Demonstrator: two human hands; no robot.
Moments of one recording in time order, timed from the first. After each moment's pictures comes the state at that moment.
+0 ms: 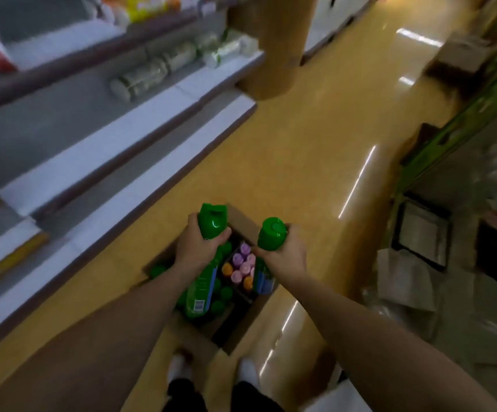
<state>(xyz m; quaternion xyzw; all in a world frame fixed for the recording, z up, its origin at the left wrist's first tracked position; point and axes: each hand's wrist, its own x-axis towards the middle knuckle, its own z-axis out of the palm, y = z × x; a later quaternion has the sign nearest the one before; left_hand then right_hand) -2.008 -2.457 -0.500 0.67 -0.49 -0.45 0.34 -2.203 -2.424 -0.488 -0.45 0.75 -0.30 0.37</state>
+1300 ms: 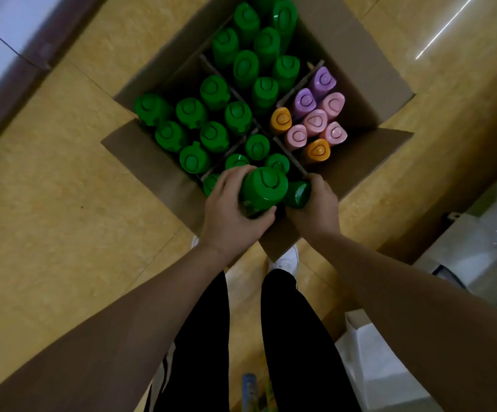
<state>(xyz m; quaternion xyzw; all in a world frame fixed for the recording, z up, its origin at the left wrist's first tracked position) -1.982 -2.373 -0.879 0.68 -0.56 -0.40 0.27 -2.163 -2.388 -0.924 -0.50 0.76 -0.06 0.42</state>
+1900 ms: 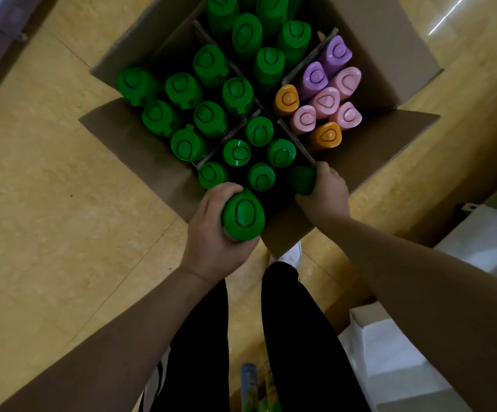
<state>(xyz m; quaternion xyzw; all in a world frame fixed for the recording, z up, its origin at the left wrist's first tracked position) -1.966 -2.334 -0.903 0.68 -0.57 -0.39 0.26 -2.178 -2.402 -0.973 -0.54 0.74 0.06 0.39</state>
